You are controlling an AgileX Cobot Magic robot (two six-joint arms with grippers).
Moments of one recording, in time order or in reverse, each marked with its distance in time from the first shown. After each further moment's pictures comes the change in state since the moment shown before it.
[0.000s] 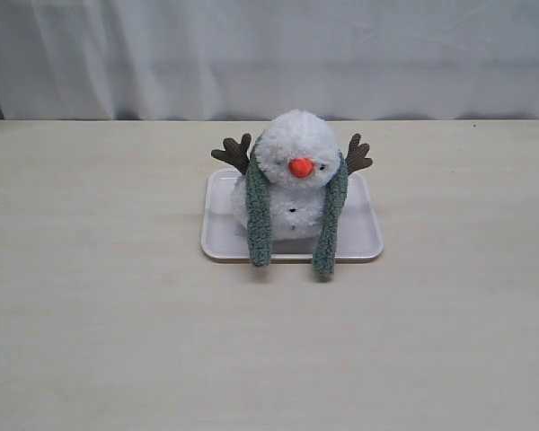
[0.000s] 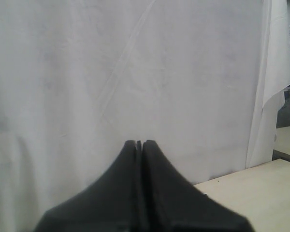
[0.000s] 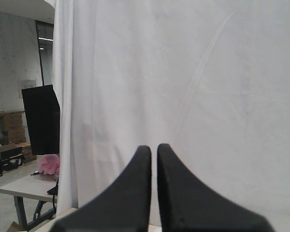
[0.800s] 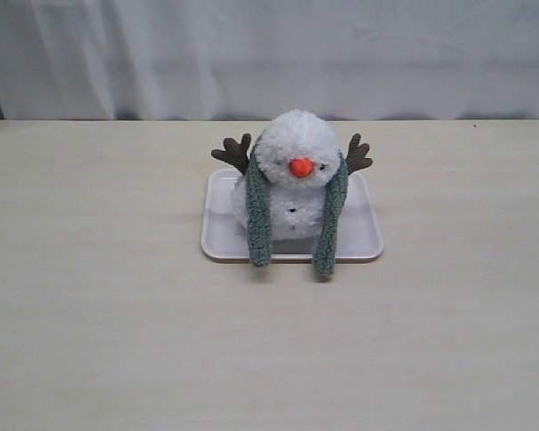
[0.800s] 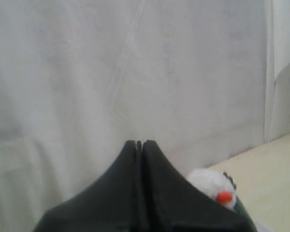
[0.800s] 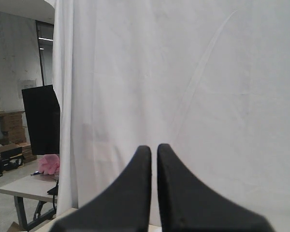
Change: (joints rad) left arm 0.000 -0.014 0.000 0.122 -0.003 0.027; right arm 0.000 0.000 0.000 0.000 0.000 0.000
